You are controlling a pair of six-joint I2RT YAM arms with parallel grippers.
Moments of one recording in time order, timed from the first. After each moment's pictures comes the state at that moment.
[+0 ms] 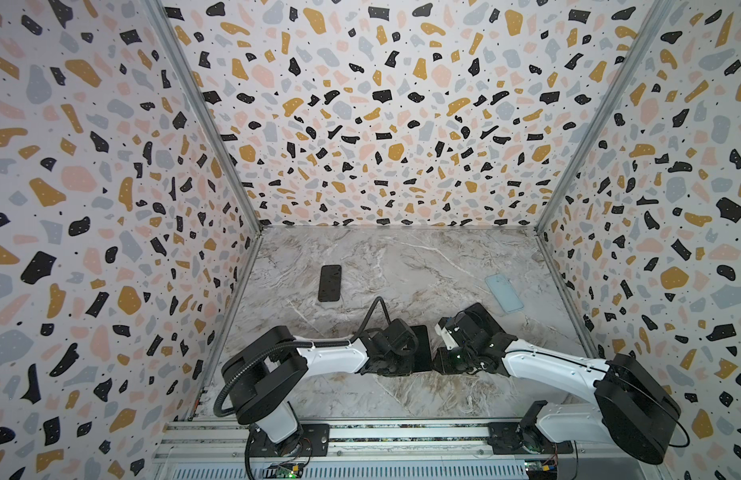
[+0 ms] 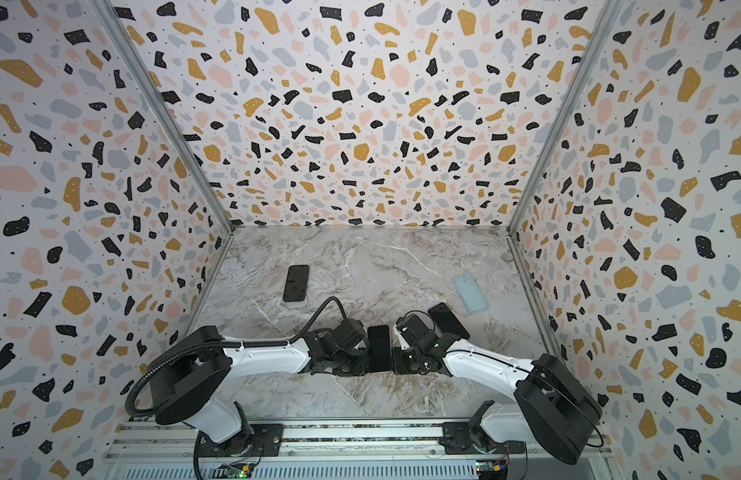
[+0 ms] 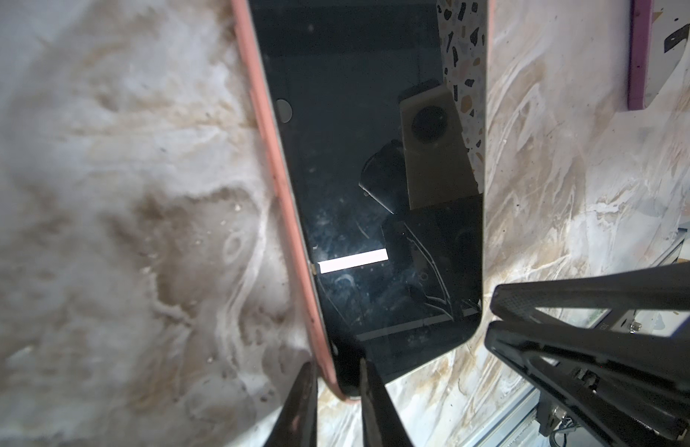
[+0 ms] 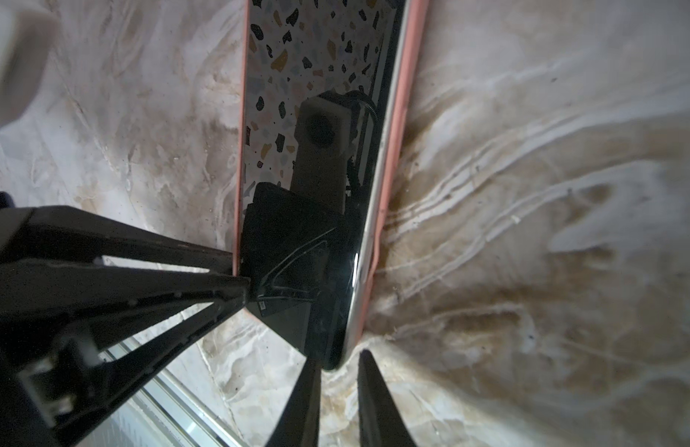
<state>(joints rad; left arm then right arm) -0.98 1.62 0.77 -0.21 0.21 -0.90 0.79 1.30 0.57 -0.34 -0.29 0.64</state>
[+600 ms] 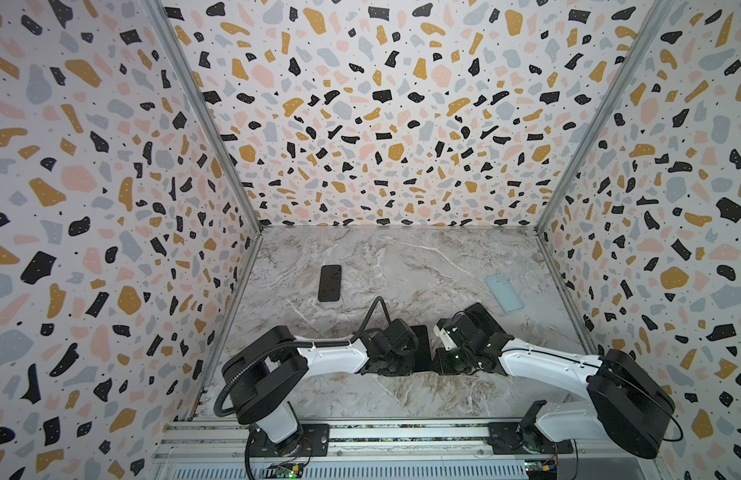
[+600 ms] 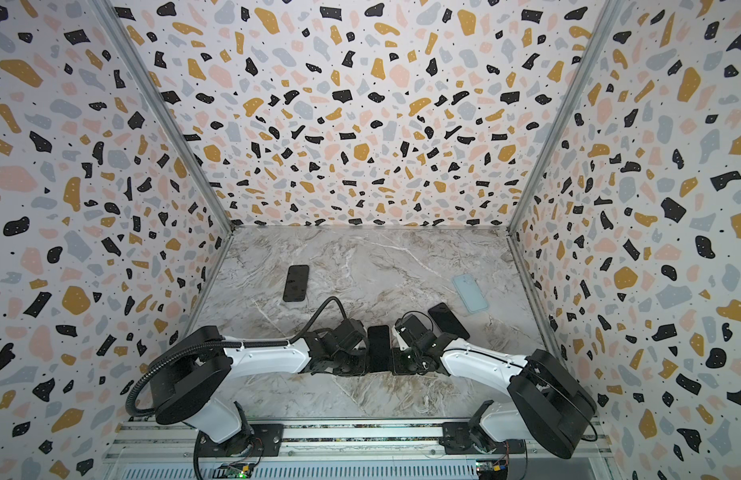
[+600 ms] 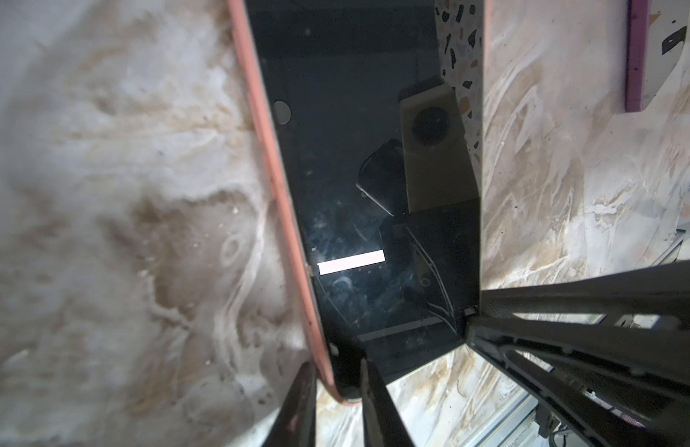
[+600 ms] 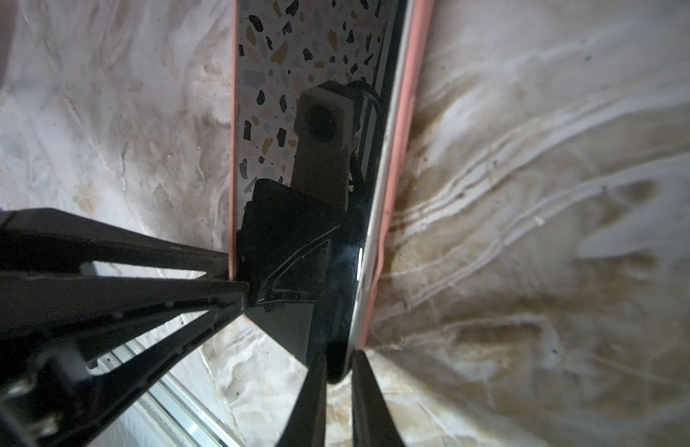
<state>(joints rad) -0.98 1.62 0.77 -0.20 0.21 -0.91 0.79 1.33 0.57 -0.31 -0.32 0.66</state>
